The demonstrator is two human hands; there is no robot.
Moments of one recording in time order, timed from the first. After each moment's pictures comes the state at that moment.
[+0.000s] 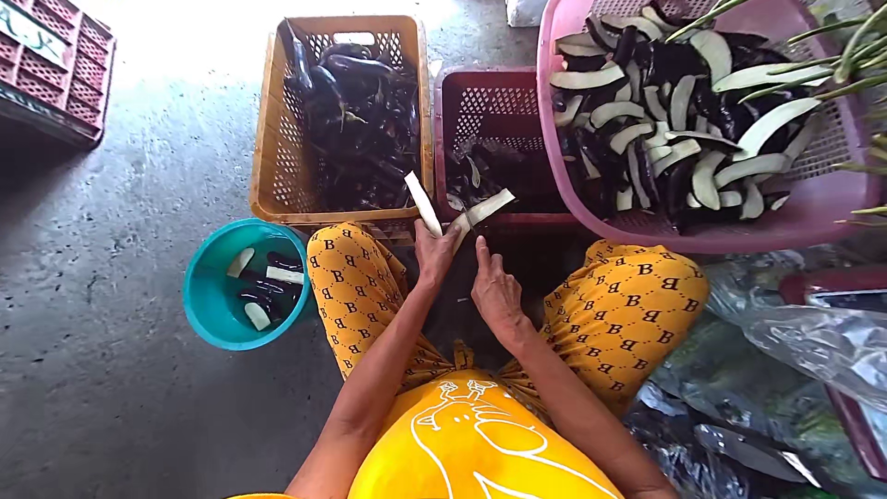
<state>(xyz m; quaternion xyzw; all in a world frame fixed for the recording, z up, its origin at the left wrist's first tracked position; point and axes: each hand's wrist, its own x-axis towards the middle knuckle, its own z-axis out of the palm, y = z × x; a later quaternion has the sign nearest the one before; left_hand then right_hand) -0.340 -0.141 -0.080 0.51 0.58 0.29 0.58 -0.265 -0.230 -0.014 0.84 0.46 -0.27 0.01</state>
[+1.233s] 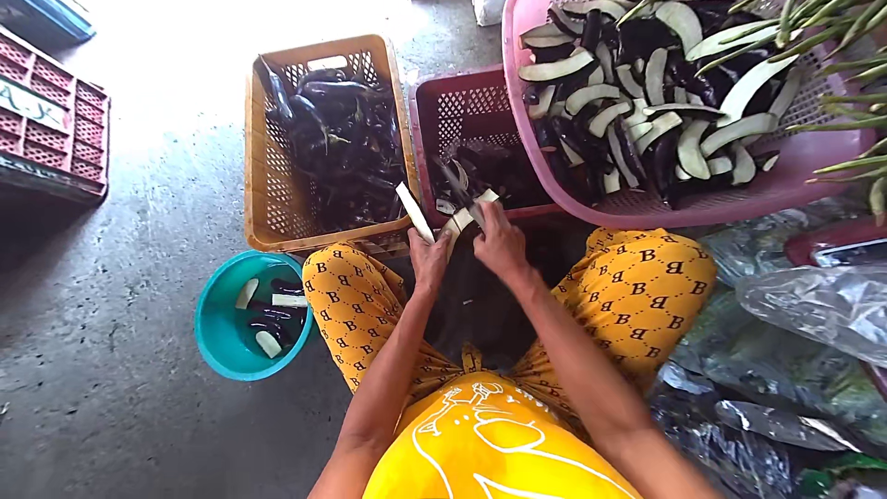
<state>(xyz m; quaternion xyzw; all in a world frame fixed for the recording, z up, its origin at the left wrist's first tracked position) -0.330 -0.132 -0.079 0.50 0.59 0.28 0.57 -0.210 -0.196 -0.031 0.80 0.51 -0.20 -0.24</state>
